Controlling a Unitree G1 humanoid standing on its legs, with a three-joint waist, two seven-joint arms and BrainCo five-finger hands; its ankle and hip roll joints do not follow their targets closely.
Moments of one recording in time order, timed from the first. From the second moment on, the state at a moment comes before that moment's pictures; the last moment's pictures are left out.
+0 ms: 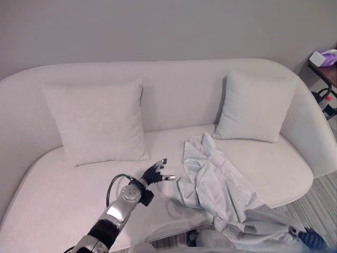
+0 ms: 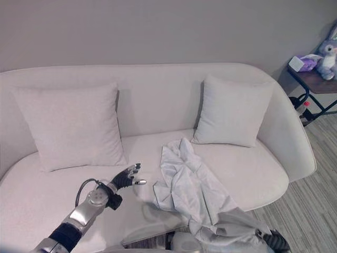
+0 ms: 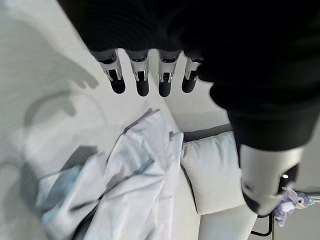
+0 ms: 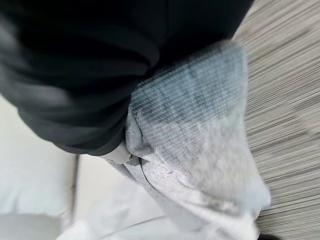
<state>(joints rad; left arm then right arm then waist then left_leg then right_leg) -0.17 0.40 -0.41 0.37 -0.10 0.09 -0.12 0.40 -0.49 -0.22 0.47 0.23 -0.03 0.25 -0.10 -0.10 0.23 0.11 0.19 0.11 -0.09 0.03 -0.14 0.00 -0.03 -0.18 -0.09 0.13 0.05</state>
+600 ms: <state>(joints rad) -0.60 0.38 -0.64 0.48 0.03 0.05 -0.01 0.18 -0.44 -0.20 0.19 0.24 -0.05 0.12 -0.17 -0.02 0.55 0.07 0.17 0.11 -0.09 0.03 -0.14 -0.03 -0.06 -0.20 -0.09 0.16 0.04</state>
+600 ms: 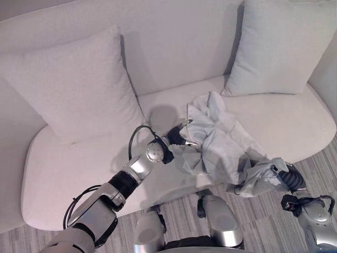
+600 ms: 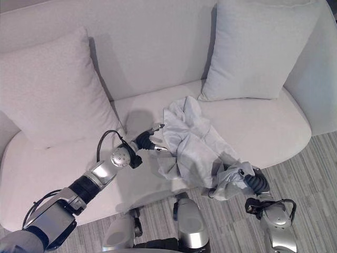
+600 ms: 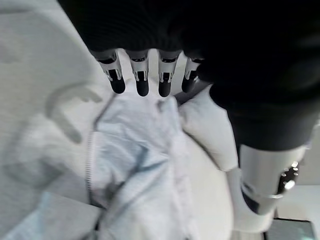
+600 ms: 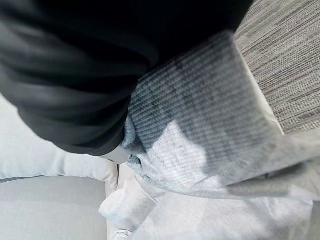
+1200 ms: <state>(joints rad) -0.84 0.31 -0.81 0.81 0.14 0.01 0.13 0.17 -0.51 -0.12 0.04 0.26 -0.07 0.10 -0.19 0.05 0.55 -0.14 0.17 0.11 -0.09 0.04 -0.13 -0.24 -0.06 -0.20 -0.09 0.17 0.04</state>
